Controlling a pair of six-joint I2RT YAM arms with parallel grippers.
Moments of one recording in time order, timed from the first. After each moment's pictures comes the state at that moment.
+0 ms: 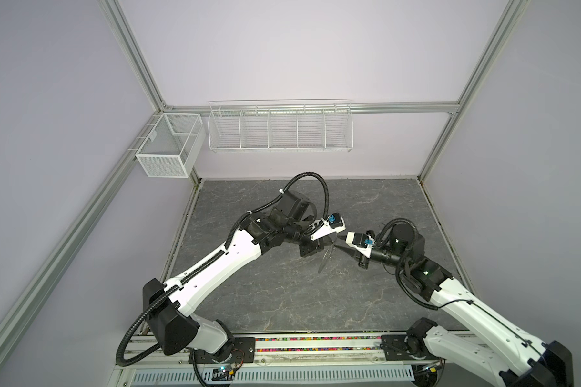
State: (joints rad) left arm -0.85 1.45 1.45 -0.74 0.46 0.54; right arm 0.58 0.93 0.70 -0.02 -0.56 -0.52
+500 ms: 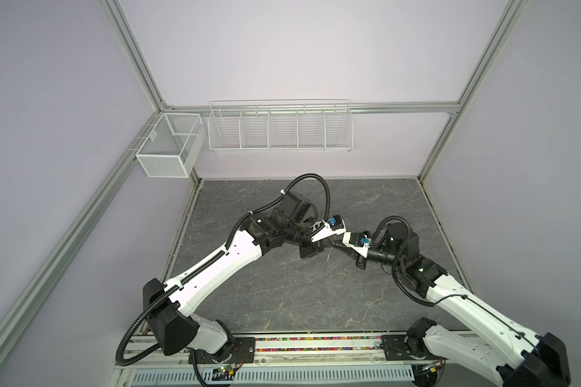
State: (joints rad) left arm -0.86 1.45 1.45 -0.75 0.46 0.55; right arm 0.58 0.98 0.70 -0.02 -0.59 -0.50
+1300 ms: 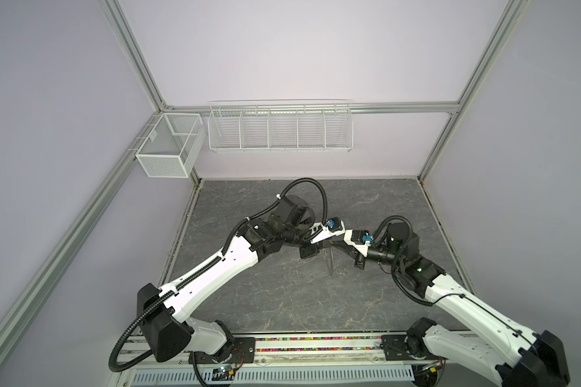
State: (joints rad) left arm -0.86 1.38 1.34 -0.61 0.41 0.58; right arm 0.58 0.99 0.68 0.06 -0.64 -0.40
